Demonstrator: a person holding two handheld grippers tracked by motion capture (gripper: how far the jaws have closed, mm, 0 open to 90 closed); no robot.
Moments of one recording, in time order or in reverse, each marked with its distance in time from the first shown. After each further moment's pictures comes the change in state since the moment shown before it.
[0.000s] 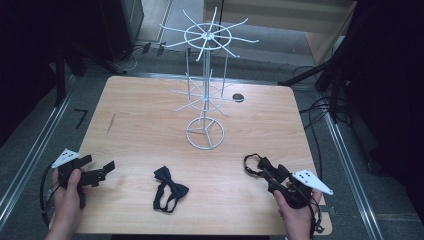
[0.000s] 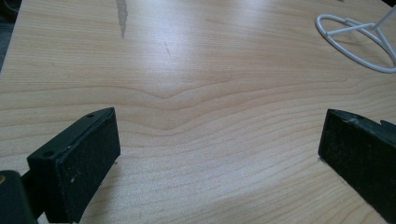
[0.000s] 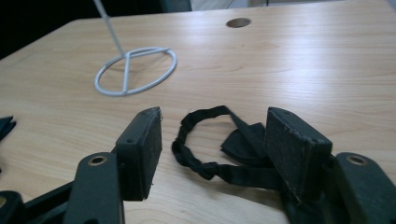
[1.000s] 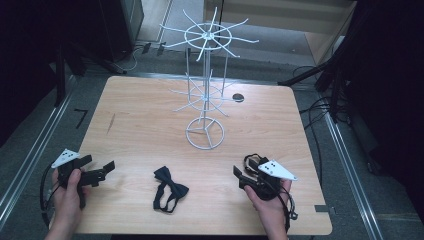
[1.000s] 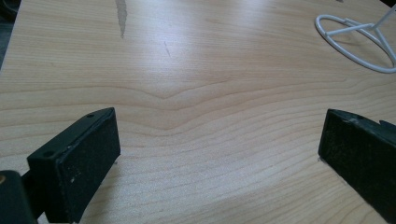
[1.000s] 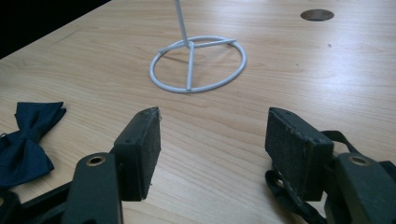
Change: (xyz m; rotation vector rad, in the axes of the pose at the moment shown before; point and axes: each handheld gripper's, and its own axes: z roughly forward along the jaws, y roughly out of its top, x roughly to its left) left arm 0.000 0.000 0.000 -0.001 -0.003 -0.001; right arm 0.059 0.008 0.044 0.066 0.120 -0.075
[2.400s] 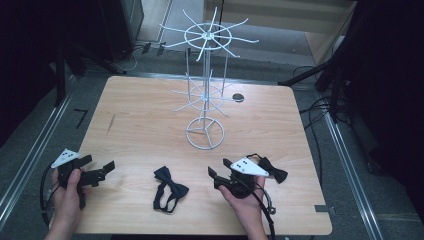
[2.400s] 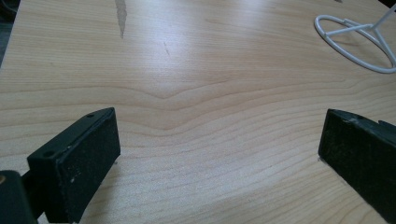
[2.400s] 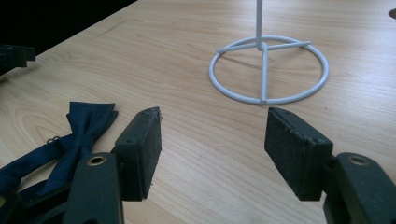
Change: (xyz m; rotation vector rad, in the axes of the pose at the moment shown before) left arm 0.000 0.000 0.000 -0.001 -0.003 -0.002; right arm 0.051 0.004 0.037 0.026 0.105 -0.043
